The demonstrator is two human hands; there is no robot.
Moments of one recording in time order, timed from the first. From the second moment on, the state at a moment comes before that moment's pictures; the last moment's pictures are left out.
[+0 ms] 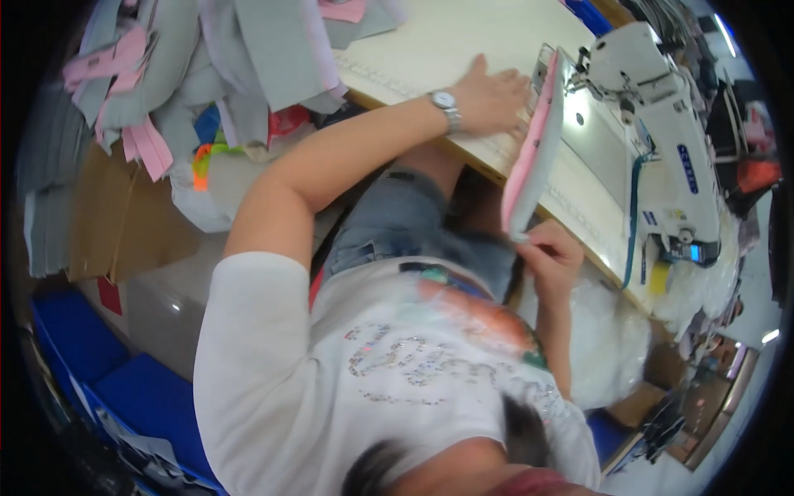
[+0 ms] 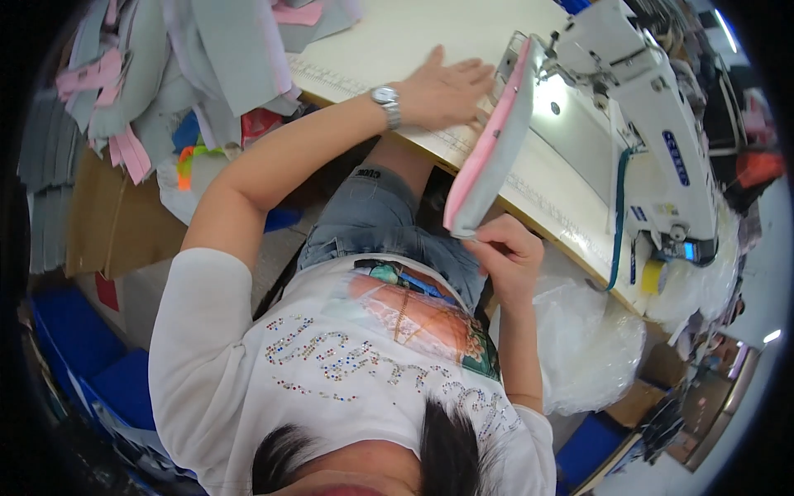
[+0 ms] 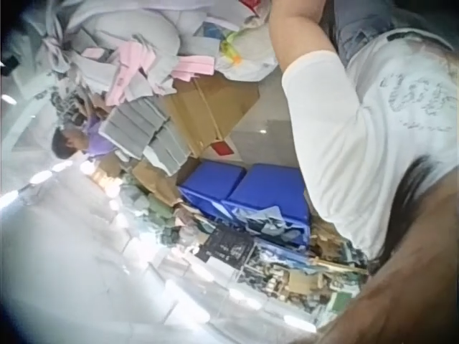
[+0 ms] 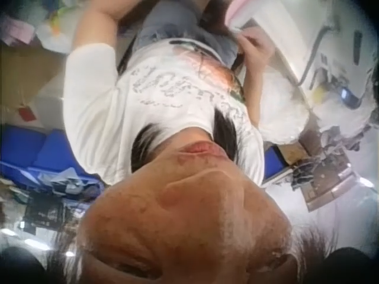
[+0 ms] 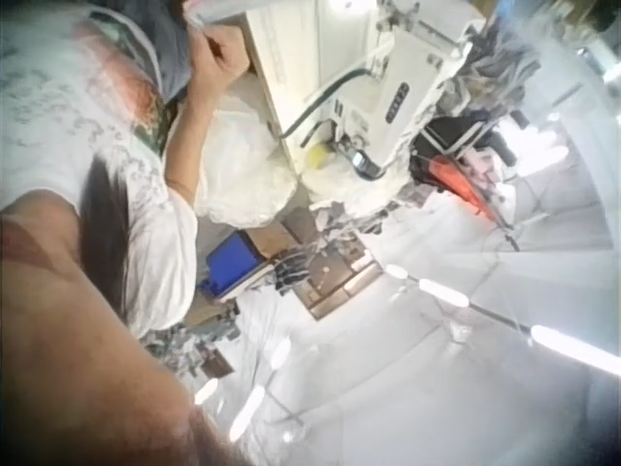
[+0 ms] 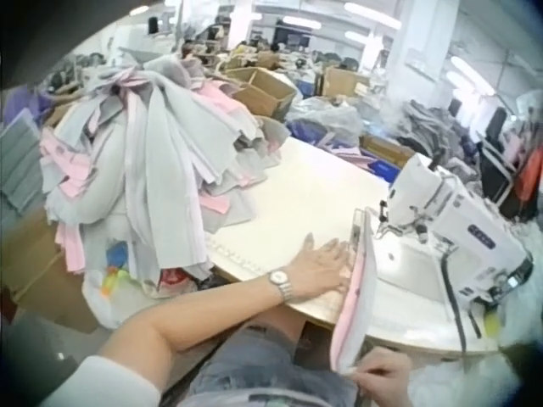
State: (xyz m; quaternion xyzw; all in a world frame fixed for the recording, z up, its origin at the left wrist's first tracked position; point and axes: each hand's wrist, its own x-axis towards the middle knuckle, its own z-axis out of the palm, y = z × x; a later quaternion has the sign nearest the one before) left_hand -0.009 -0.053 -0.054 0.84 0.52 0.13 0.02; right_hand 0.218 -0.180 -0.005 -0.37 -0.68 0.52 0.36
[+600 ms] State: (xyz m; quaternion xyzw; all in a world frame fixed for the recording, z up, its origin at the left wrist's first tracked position) left_hand 0.014 -0.083 -0.009 0.92 0.33 0.18 0.01; right_hand 0.213 -0.180 -0.056 -0.24 -0.88 0.24 0.33
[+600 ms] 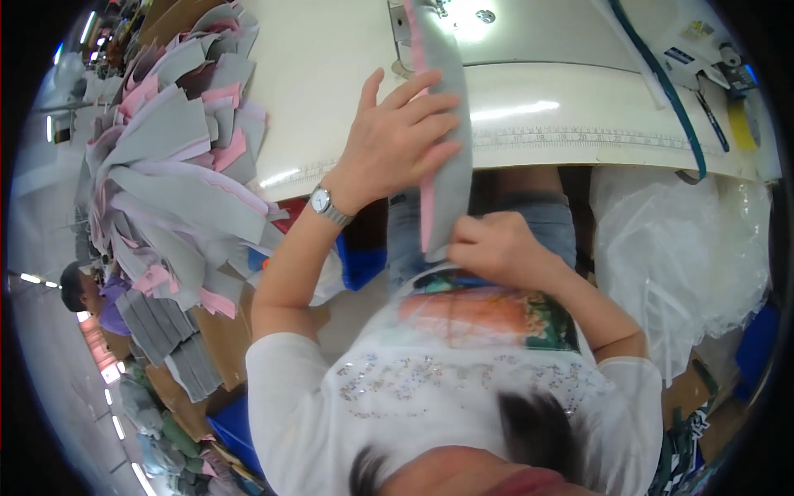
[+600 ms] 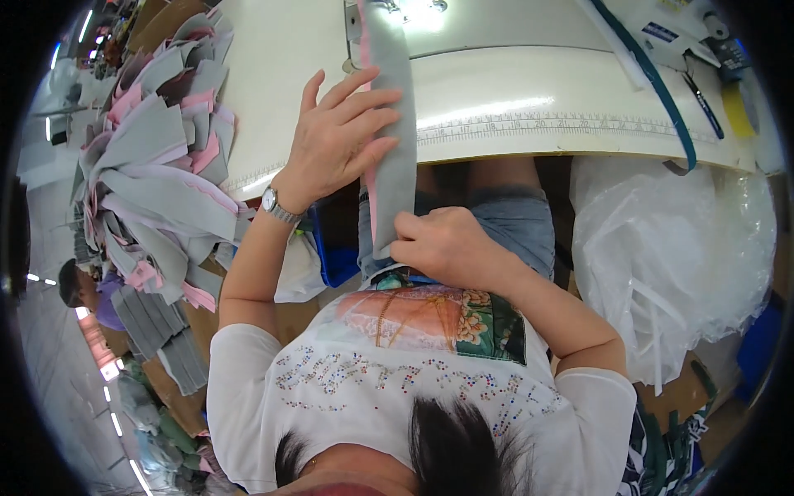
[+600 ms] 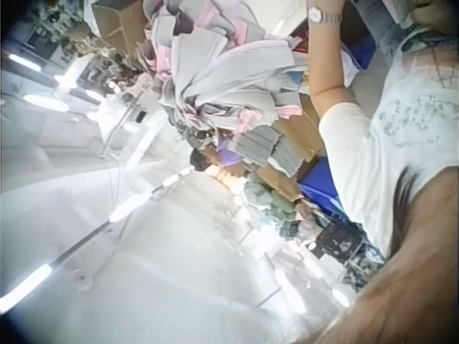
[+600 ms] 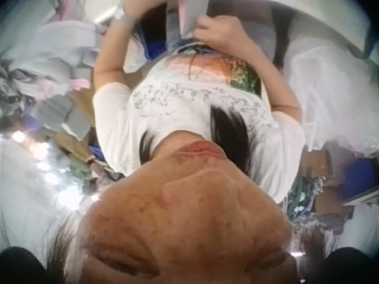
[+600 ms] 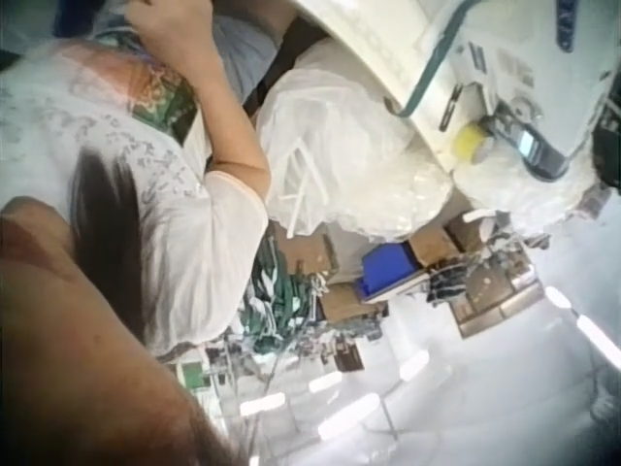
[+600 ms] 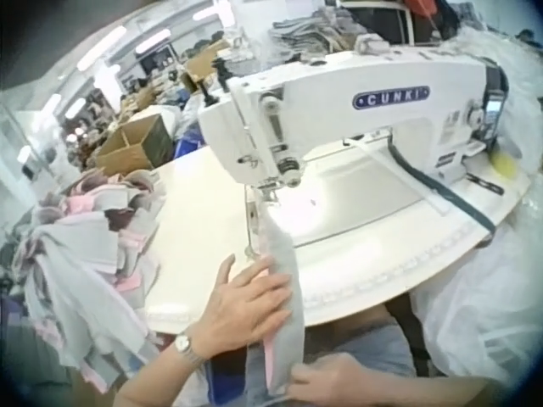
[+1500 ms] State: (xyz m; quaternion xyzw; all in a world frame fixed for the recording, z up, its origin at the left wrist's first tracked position) left_hand 0.005 -0.060 -0.011 0.94 0.25 0.21 0.11; right_hand 0.208 -0.188 -0.030 -0.23 -0.91 0.13 0.30
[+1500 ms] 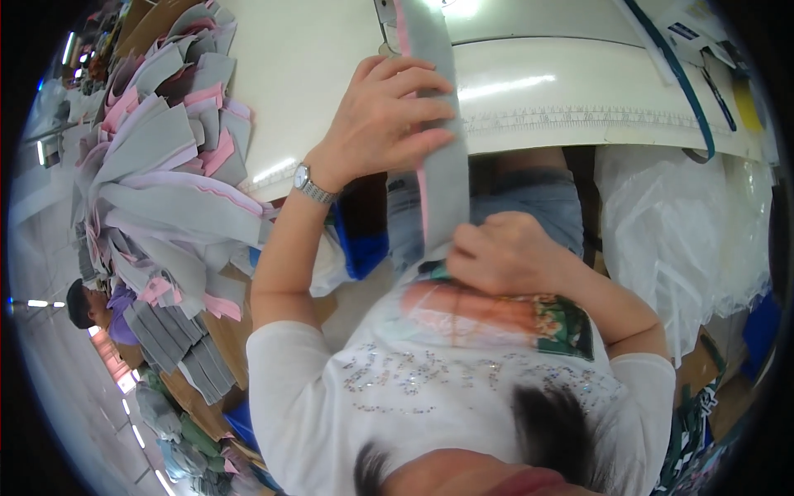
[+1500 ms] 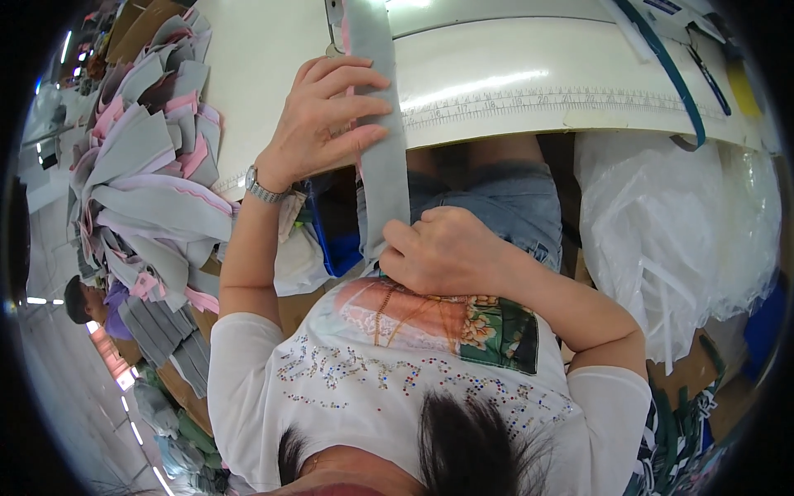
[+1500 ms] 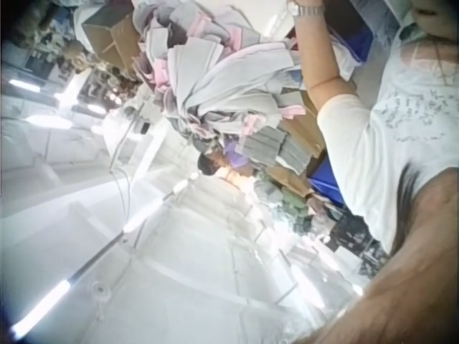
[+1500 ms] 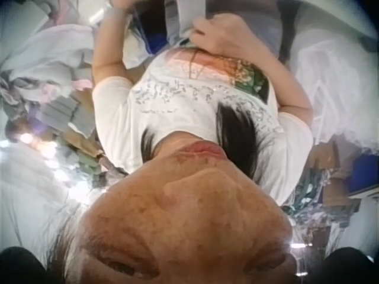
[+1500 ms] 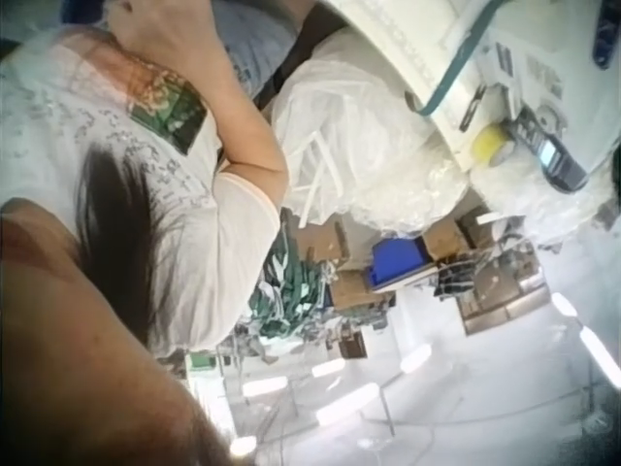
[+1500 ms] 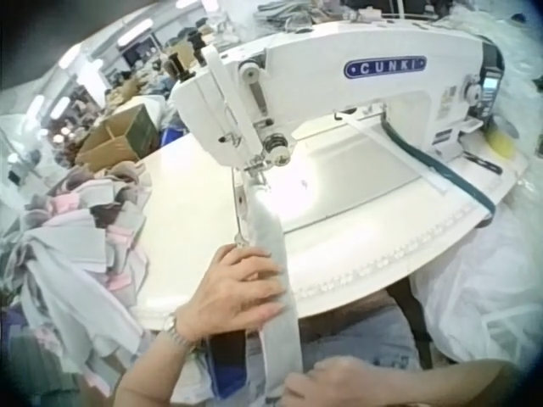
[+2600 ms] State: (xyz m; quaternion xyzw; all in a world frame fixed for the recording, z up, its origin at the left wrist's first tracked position) left_hand 0.002 0.009 0.003 0.95 0.27 0.08 0.15; right_hand 0.233 -0.108 -0.006 -0.26 -0.93 0.21 0.17
